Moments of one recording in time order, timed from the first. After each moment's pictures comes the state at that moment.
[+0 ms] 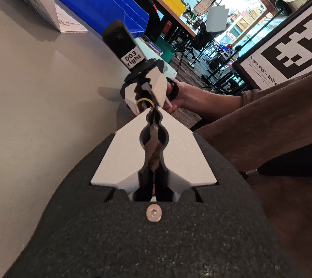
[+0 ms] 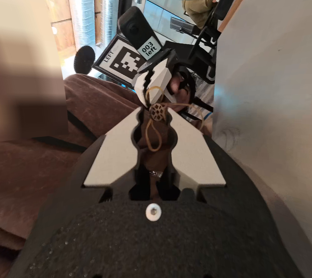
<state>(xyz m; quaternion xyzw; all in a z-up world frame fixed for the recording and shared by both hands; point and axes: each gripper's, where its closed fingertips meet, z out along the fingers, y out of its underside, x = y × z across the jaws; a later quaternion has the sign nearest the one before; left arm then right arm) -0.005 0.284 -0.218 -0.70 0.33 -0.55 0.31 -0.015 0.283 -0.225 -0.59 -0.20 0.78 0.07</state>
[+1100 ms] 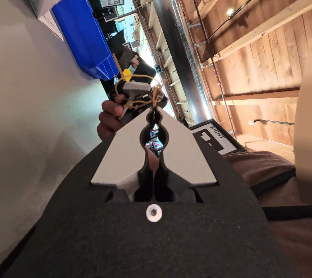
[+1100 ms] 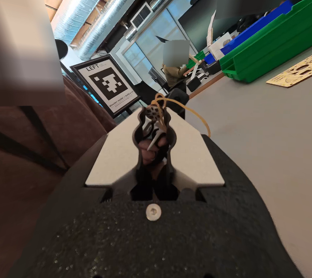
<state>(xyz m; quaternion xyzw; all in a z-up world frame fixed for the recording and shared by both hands) -0.006 0.293 -0.188 -0.60 0.00 -0.77 0.23 -0.007 0.306 -0.178 -0.55 -0.24 0.72 0.36</state>
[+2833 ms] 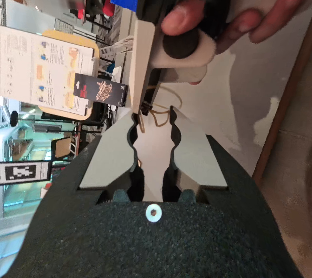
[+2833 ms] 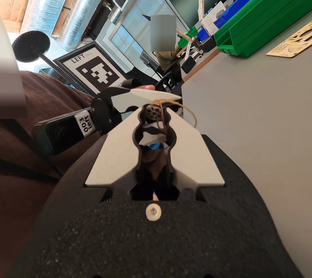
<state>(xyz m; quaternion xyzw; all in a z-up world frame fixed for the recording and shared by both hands) -0.006 0.324 -0.223 -0.56 0.63 0.17 0.51 -0.021 0.300 -0.193 -0.60 -0.24 0.70 0.30</state>
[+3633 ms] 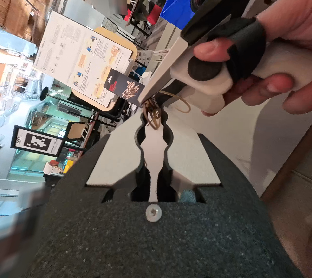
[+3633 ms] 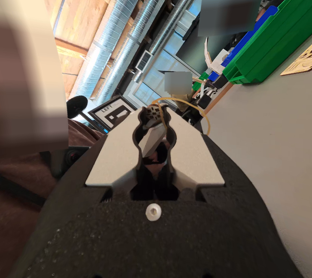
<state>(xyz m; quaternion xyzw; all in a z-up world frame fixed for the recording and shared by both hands) -0.007 0.323 -0.184 -0.58 0.52 0.16 0.61 -0.019 0.310 -0.166 -0.53 -0.09 0.78 0.32</state>
